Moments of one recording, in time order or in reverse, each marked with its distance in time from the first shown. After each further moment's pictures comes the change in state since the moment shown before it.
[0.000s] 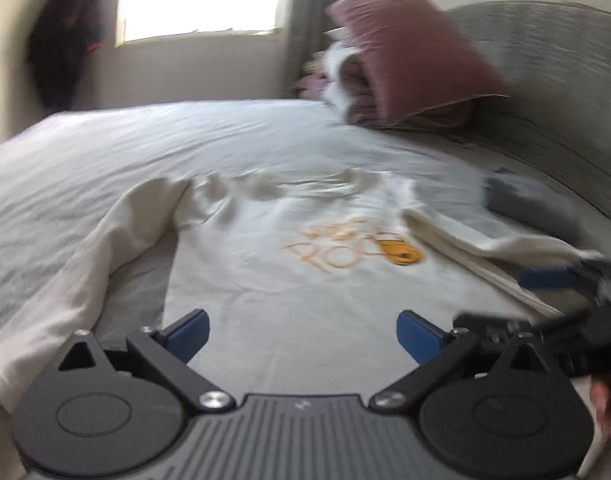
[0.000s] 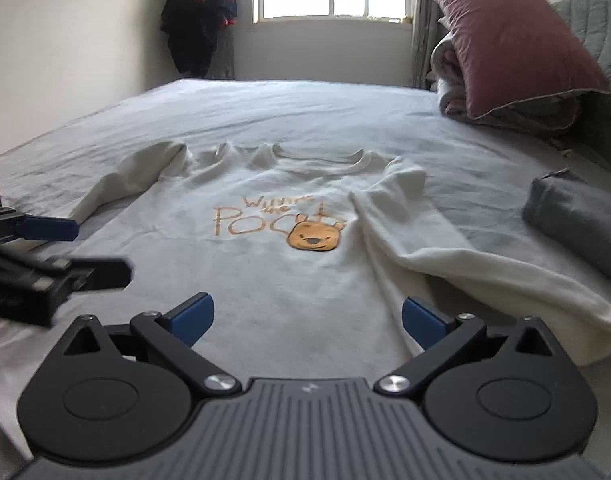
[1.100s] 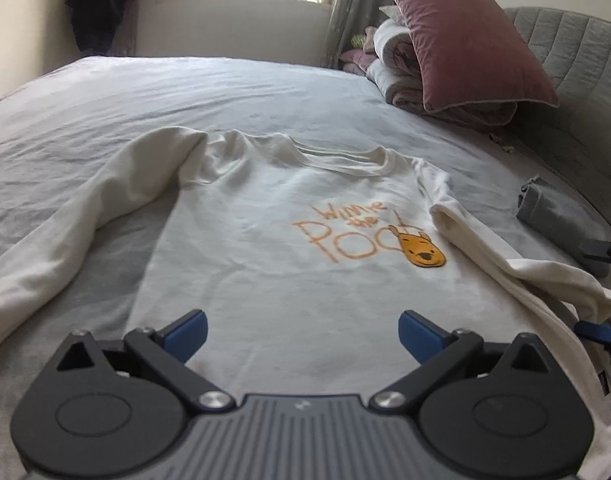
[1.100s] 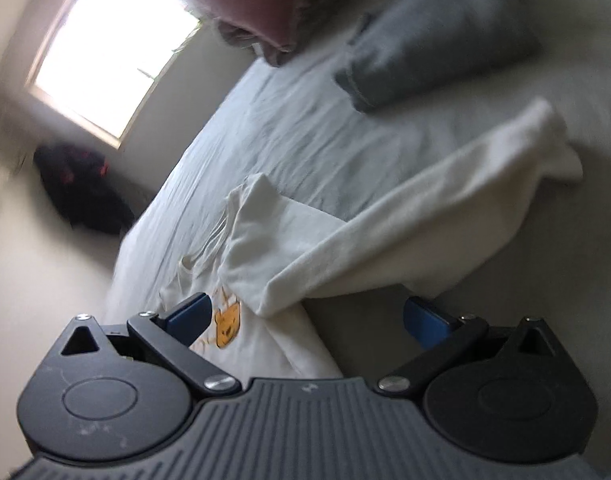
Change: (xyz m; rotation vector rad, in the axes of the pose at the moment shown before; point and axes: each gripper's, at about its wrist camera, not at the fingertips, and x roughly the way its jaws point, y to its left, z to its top) left arm 0.019 -0.016 0.006 -0.141 0.093 0.048; right arm -0.015 -0.156 -0.018 0.973 0.025 0.072
